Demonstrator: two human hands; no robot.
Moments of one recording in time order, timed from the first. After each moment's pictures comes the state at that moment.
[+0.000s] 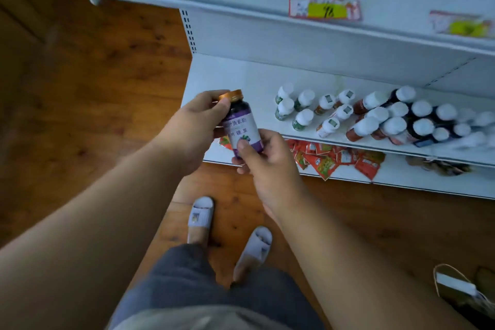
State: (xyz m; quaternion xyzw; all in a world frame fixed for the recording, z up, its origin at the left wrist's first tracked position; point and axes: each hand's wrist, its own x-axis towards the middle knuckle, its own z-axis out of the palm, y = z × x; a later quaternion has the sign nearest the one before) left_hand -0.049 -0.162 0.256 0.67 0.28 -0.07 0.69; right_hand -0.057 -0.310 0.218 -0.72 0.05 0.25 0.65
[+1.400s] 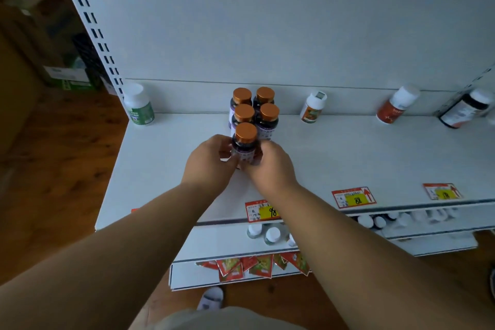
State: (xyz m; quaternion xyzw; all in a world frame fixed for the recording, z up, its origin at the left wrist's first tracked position) left_hand 0.163 -0.136 0.397 0.90 0.11 0.02 0.43; right_hand 0.180 -0.270 0.407 -0.93 -0.04 0.03 0.37
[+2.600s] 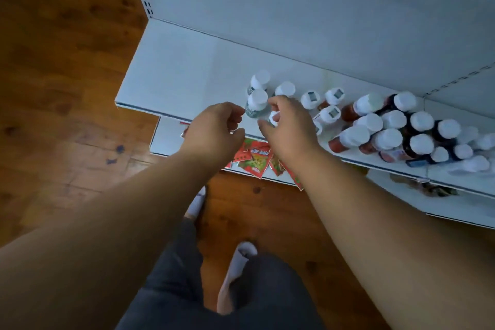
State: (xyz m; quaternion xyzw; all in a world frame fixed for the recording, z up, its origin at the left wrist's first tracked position) left_hand 0.032 -0.265 0.114 0.87 0.22 -0.04 0.43; right_hand 0.111 -0.404 0.109 -0.94 -0.15 0.15 0.25
